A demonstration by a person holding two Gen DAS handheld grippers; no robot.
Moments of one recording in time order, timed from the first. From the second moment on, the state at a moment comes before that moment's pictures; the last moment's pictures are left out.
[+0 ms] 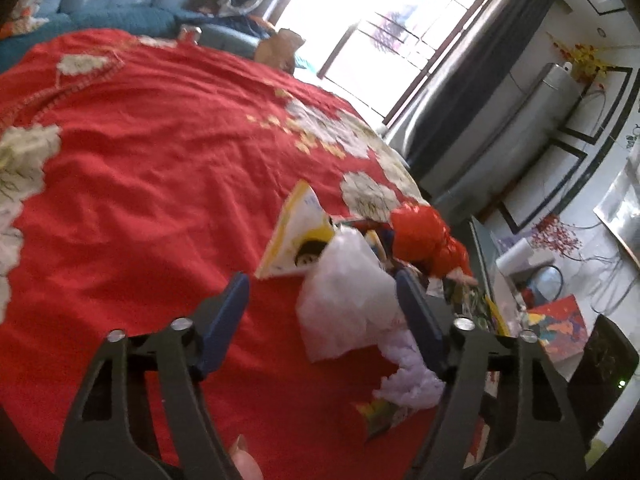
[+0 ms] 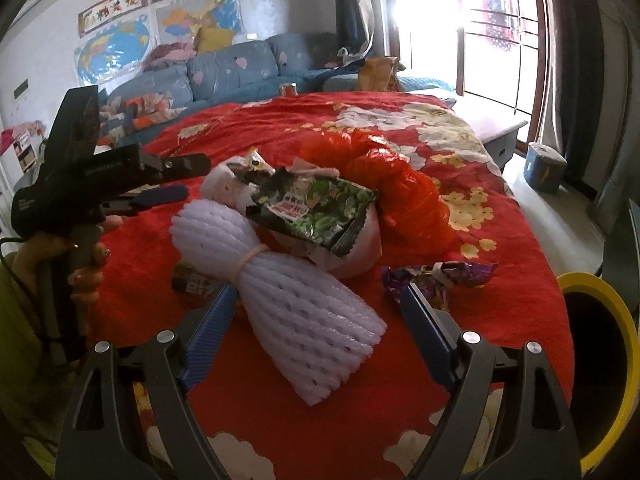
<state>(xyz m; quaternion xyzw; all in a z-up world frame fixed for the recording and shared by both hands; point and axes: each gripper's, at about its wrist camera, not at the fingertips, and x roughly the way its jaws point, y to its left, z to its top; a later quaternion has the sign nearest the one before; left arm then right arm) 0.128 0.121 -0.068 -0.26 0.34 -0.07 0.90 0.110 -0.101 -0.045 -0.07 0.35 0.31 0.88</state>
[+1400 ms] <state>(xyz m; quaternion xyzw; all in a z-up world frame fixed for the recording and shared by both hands) 0.103 0.091 0.004 -0.18 0.24 -0.10 0.95 0.088 -0.122 -0.026 -0.02 0.35 0.34 0.87</state>
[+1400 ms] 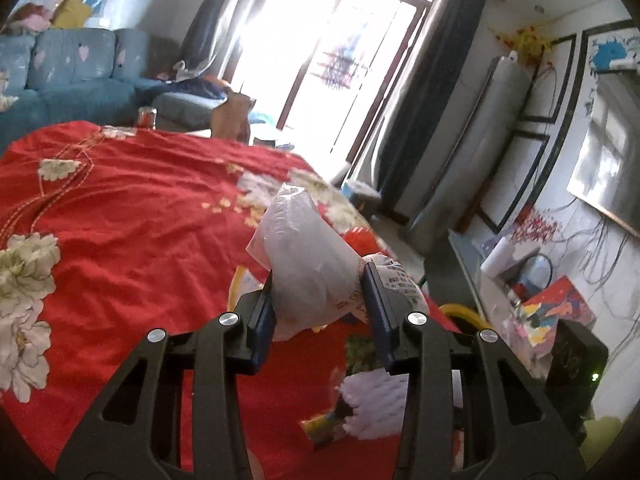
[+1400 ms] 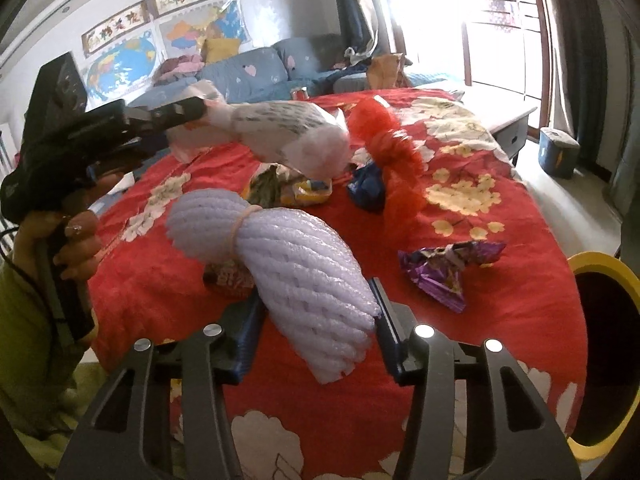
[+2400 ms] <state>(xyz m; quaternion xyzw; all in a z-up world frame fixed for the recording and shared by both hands) 0.088 0.046 0.037 -0.19 0.19 -0.15 0.95 0.113 -0.245 0.021 0.08 0.28 0.18 0.94</state>
